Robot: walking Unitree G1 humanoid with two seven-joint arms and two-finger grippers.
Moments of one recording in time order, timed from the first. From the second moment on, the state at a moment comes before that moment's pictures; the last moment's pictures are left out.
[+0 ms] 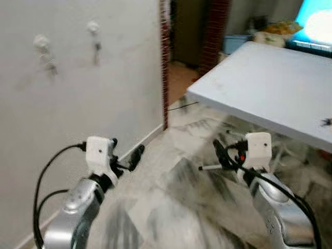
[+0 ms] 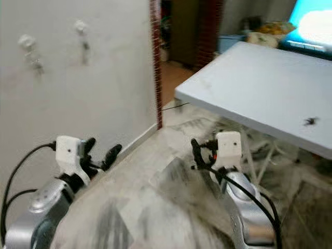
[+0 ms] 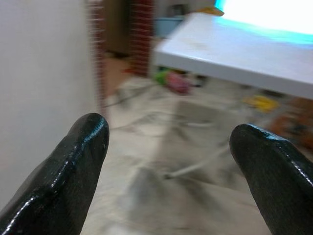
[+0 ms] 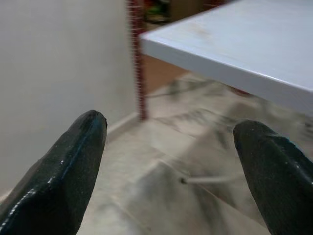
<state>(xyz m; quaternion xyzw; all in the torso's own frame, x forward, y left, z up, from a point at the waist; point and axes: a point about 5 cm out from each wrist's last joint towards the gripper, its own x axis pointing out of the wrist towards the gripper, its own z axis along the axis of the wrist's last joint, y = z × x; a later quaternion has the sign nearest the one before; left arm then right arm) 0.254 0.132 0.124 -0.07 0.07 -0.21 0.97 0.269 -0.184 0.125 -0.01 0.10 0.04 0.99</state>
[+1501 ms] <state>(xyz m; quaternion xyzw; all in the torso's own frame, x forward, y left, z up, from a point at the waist) 0.260 0.160 0.125 -0.04 0.01 -0.14 0.99 0.267 -0.187 0.139 -0.21 -0.05 0.02 0.98</state>
